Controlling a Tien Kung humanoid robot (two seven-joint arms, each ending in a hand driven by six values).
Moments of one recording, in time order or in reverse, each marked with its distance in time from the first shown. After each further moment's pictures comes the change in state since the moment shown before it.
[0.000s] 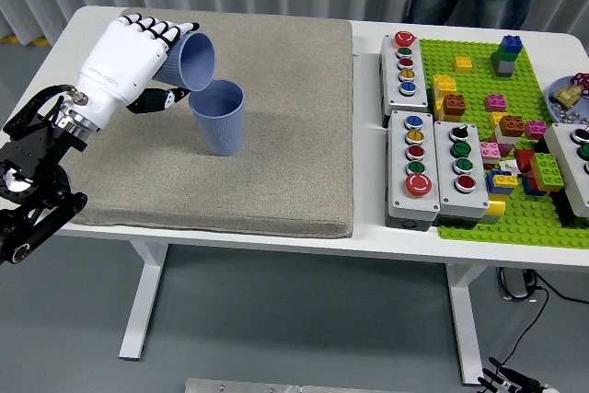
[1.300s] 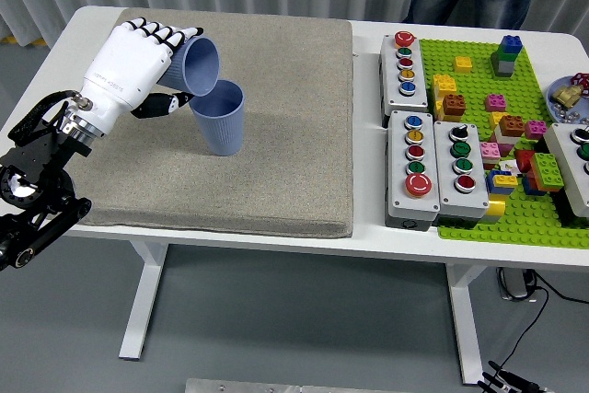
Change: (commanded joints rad) left arm 0.009 -0.008 0.014 0.000 0.000 0.018 0.011; right arm -0.007 0.003 -0.006 0.000 0.004 -0.005 0.001
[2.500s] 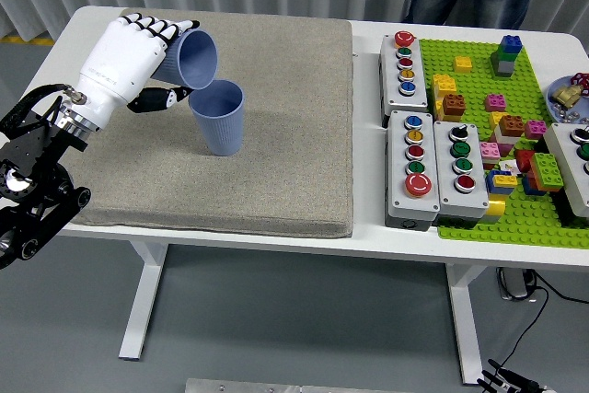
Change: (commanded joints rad) left arm 0.023 -0.051 -0.135 0.056 -0.080 -0.031 -0.158; right arm 0.004 0.000 0.003 0.000 0.000 0.002 -0.001
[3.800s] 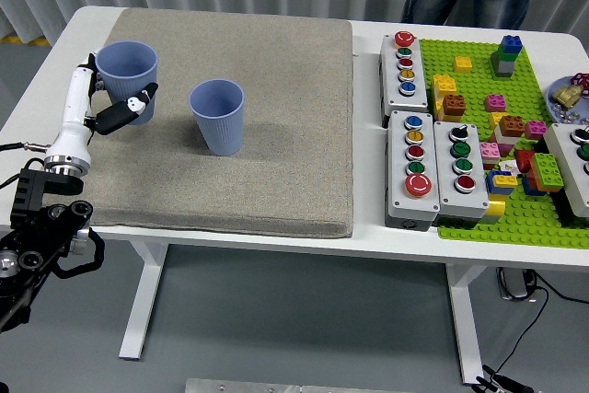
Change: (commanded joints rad) left arm 0.219 -0.193 -0.232 0.051 -0.941 -0.167 -0.170; right arm -0.009 0.010 -0.034 0.000 0.023 0.001 -0.004
